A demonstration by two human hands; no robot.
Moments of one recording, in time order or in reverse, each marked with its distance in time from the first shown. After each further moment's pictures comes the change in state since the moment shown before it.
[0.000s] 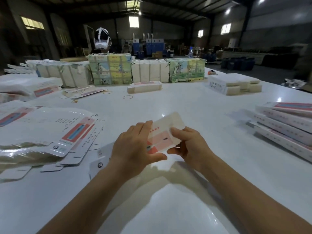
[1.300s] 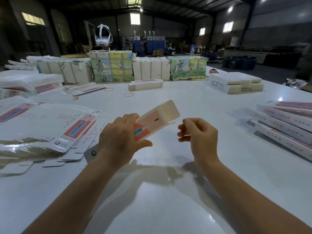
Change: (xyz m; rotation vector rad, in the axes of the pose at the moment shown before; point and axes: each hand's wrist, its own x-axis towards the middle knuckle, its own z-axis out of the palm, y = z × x) left_hand 0.000 -0.025 -0.014 0.017 0.064 -0.123; right_hand -0.010 0.003 0.000 -0.196 0.403 -0.472
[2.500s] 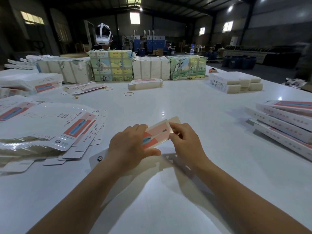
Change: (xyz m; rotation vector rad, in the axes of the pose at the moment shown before) left_hand -0.005 0.011 0.015 -0.013 -0.241 -0.026; right_hand -0.008 0.007 0.012 -0.480 -0.327 -0.092
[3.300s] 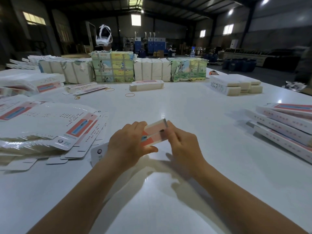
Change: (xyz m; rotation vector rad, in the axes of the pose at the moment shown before) left_hand 0.003 -0.008 0.001 0.007 0.143 0.049; right_hand -0.007 -0.002 0.007 -0.033 0.032 -0.140
